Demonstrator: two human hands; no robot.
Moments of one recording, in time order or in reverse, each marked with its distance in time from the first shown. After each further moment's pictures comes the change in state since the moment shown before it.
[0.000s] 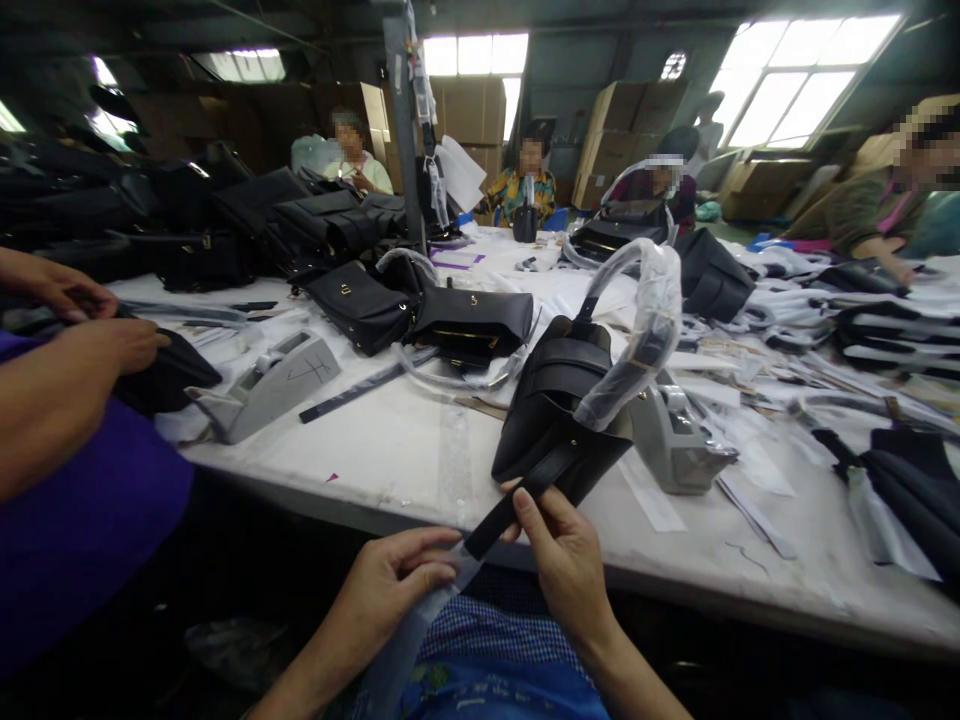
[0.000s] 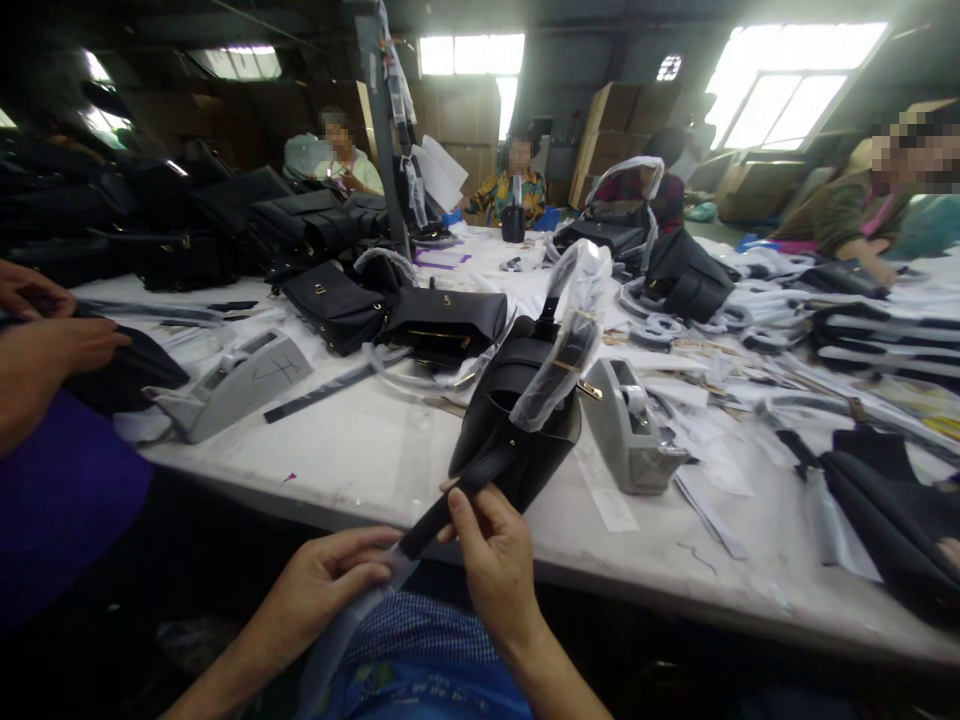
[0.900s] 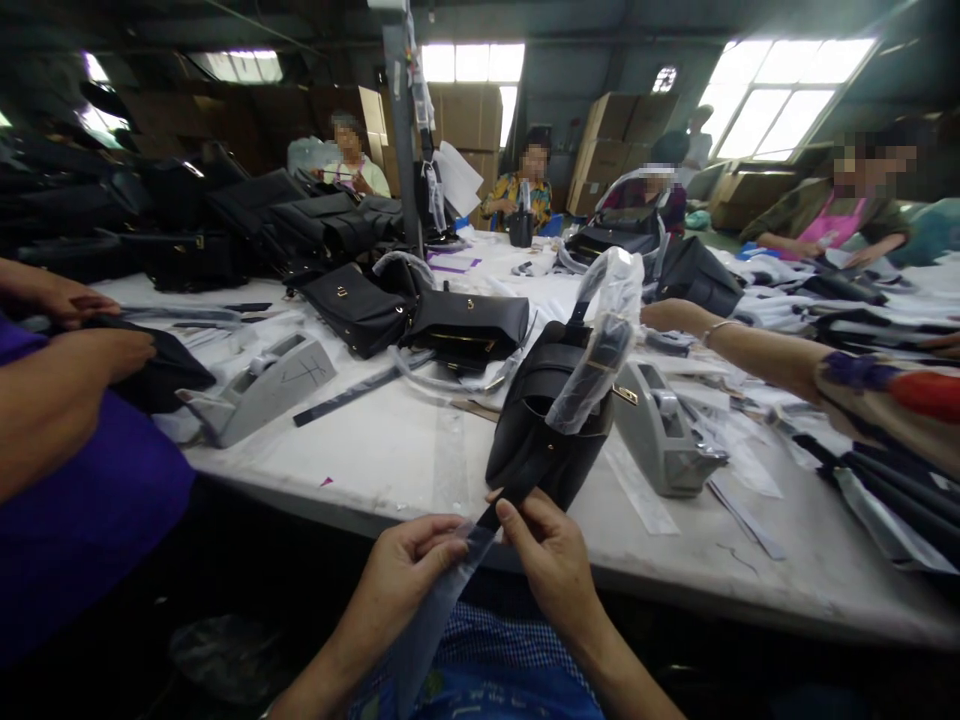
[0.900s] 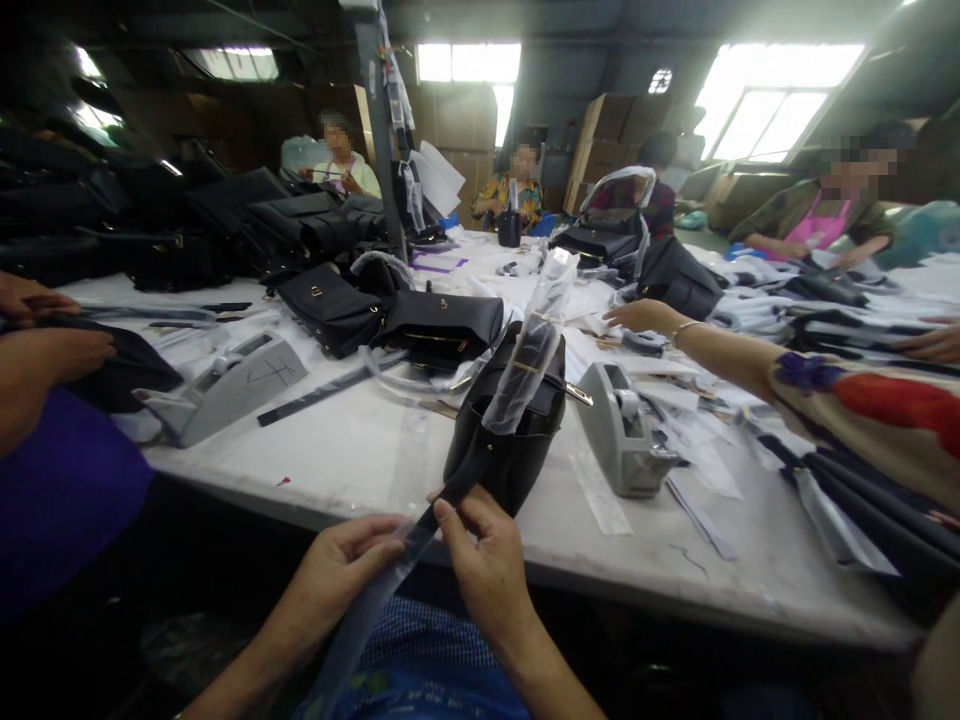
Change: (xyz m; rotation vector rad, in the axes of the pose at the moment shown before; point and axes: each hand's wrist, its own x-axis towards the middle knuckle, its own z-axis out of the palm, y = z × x) left_hand 0.014 0.011 0.023 -0.199 0.030 0.004; right_hand 0.002 0.010 -0.001 -0.098 -0.106 -0.051
